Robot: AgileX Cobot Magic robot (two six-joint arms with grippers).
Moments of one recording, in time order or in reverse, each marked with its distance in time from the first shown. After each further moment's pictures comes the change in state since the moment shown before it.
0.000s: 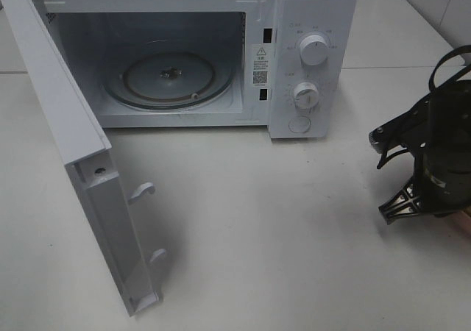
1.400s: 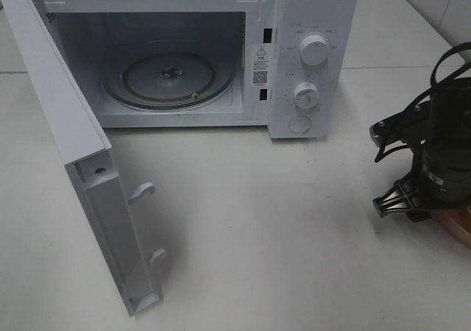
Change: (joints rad) left arm 0.000 0.000 0.000 0.000 0.000 0.000; right arm 0.000 -0.030 -0.001 0.053 -0.021 0.031
